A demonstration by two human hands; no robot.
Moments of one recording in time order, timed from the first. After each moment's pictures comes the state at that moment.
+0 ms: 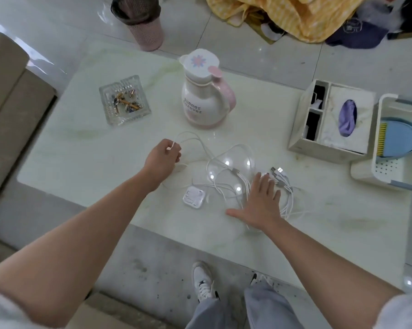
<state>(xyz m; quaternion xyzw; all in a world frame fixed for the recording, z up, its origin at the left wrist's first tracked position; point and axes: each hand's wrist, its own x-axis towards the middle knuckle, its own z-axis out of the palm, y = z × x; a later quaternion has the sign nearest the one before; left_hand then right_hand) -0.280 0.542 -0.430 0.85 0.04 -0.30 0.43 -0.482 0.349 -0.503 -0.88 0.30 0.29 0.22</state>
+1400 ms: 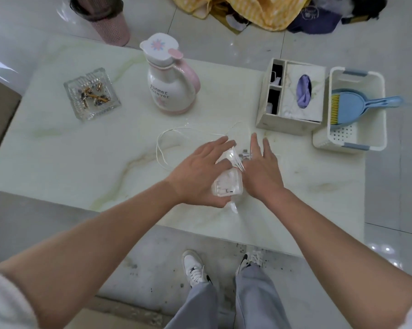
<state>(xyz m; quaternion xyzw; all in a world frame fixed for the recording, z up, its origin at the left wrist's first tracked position) -0.401 0.473 -0.409 0.75 -0.63 -0.08 0.15 -0.514 0.309 -0.435 -0.96 0.22 0.15 0.13</state>
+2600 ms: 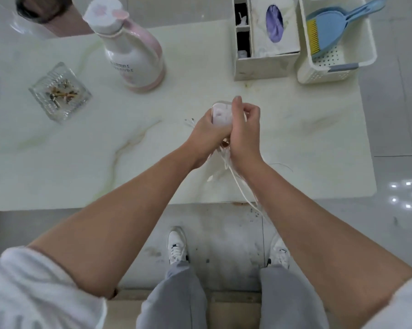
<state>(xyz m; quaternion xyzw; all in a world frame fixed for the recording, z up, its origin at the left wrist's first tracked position) -0.460 0.421 -0.402 0.67 -0.17 -0.51 0.50 -0.530 0.369 -0.413 -0.44 0.50 -0.23 0.71</state>
